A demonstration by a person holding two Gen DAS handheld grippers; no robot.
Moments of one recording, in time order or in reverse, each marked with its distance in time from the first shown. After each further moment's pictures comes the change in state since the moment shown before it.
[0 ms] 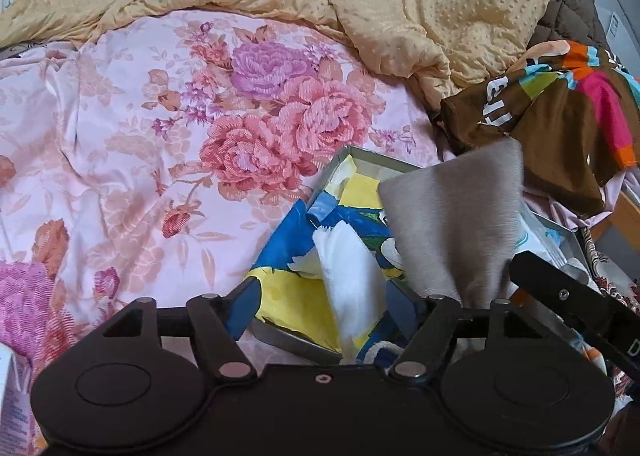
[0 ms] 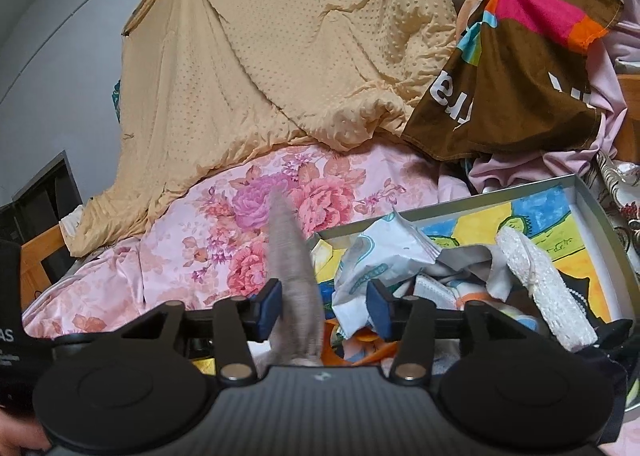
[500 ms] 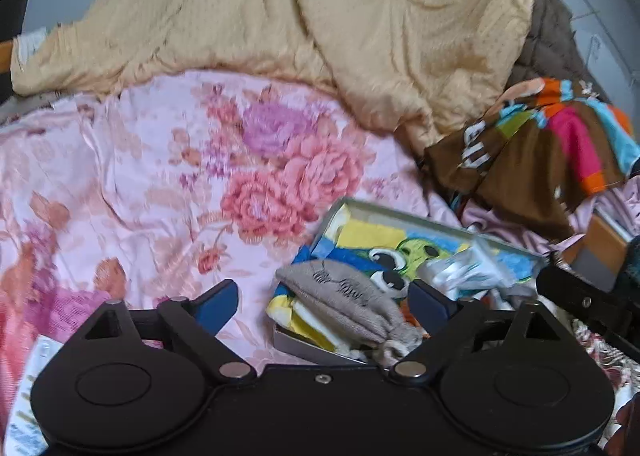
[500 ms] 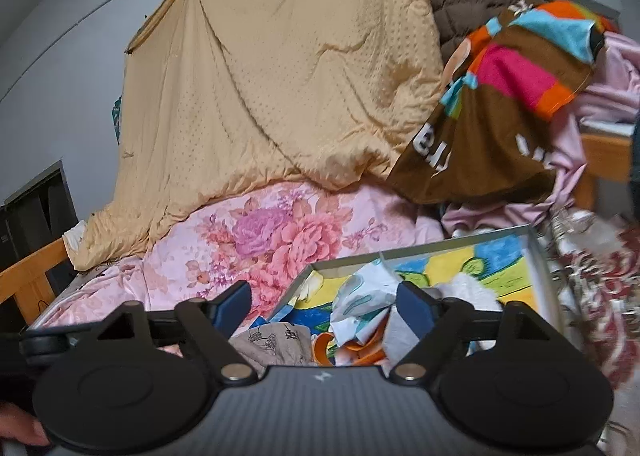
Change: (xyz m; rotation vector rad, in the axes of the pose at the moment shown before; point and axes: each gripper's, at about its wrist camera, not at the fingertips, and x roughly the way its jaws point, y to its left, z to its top) left arm -0.086 -0.001 0.005 0.026 -0.127 -0.002; right arm -0.084 0.022 0.023 -0.031 -0.074 -0.066
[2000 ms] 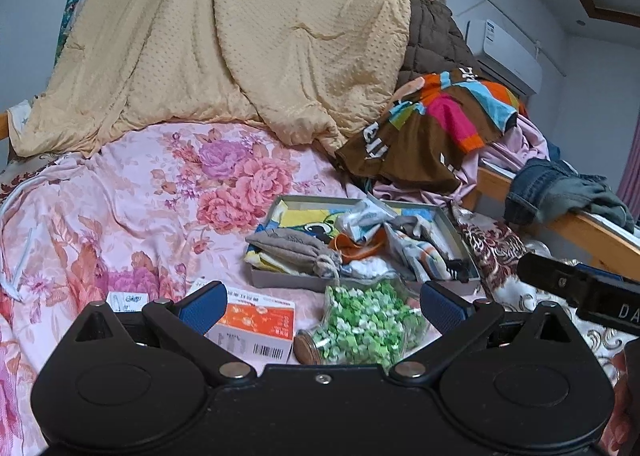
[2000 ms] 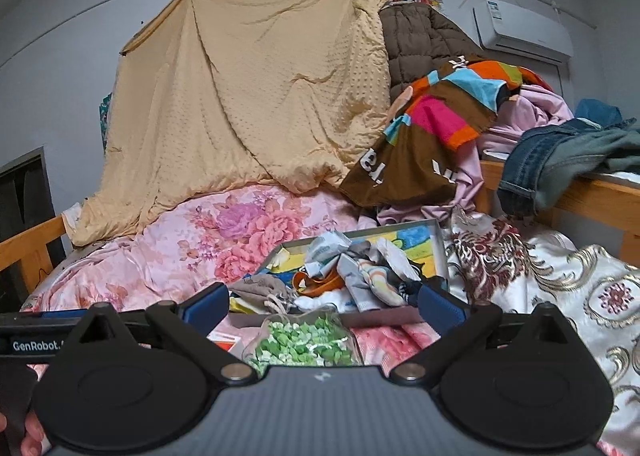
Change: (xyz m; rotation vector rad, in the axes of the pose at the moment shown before) left arm -0.180 0.000 -0.077 0.214 -0.073 -0.166; right arm -0.183 0.052 -0.057 -0.058 -0.047 -0.178
